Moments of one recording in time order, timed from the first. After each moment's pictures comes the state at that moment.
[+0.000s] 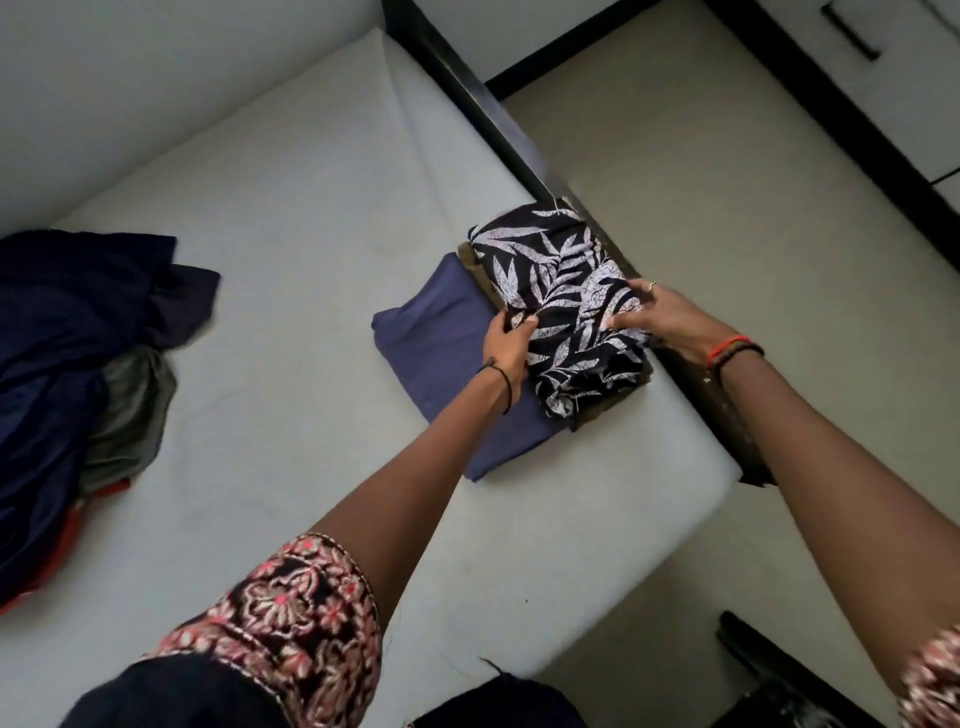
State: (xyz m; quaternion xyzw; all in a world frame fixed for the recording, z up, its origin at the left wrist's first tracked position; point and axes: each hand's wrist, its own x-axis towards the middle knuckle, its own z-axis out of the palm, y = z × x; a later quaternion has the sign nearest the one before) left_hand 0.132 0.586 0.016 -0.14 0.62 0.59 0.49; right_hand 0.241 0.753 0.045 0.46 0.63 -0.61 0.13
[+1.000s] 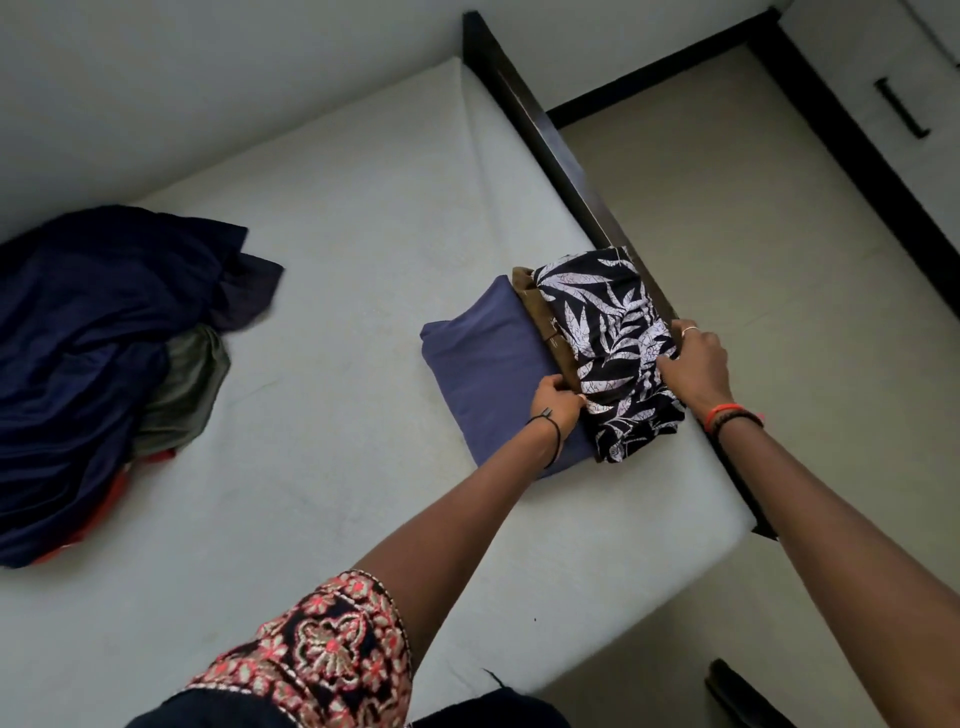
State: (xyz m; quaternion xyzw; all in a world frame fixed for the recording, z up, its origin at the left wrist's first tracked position) left_hand 0.156 0.568 0.021 -0.09 0.71 0.48 0.51; right_hand 0.227 0.725 0.034 0.52 0.81 -0.24 0.08
